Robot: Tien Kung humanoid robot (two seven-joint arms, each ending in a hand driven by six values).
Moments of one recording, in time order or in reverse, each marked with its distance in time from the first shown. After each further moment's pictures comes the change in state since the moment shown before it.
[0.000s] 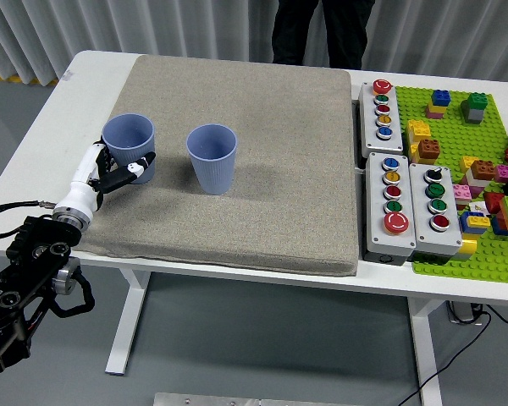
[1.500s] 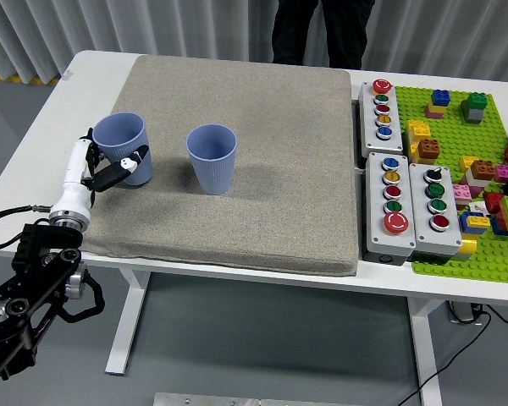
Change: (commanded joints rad) left arm 0.036 -0.016 0.015 -0.068 0.040 0.228 -0.054; right arm -0.003 0.000 0.007 0.000 -0.016 0.004 -0.002
